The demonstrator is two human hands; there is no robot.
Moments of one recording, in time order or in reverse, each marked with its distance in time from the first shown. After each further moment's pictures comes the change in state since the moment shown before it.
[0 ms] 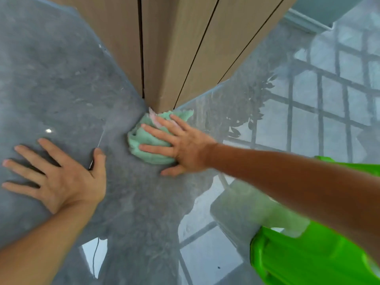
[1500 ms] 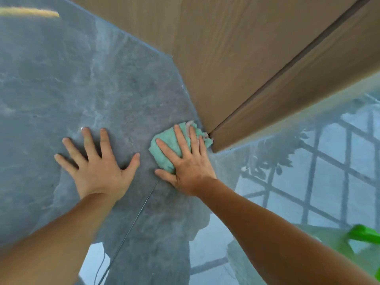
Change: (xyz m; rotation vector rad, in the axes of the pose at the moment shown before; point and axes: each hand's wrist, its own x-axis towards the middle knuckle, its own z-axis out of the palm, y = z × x) left_hand 0.066 -0.045 -0.019 0.102 0.025 0.044; right_hand 0.112 -0.057 -0.034 0.190 0.045 0.427
